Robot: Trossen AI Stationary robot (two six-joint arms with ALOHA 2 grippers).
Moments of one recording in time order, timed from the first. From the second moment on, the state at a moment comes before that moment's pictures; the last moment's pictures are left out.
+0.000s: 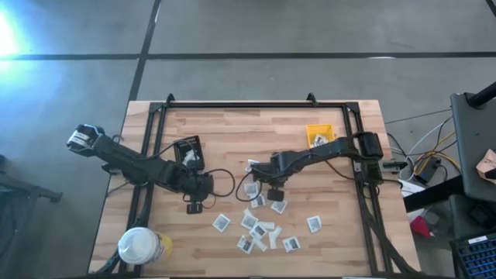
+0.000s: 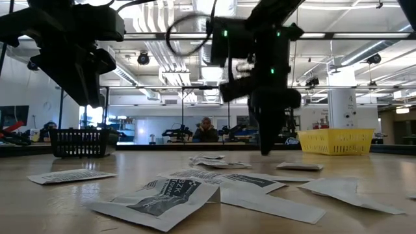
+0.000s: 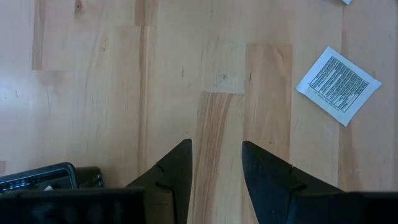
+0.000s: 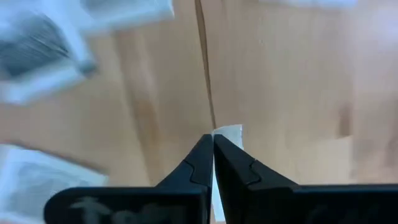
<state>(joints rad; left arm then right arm) -0.34 1.29 0.86 -0.74 -0.20 -0.34 0.06 1.97 1.33 -0.82 0.08 0.23</state>
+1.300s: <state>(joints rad) -0.34 1.33 0.86 -0.09 -0.28 0.05 0.10 1.74 1.33 -0.30 -0.49 -0.18</state>
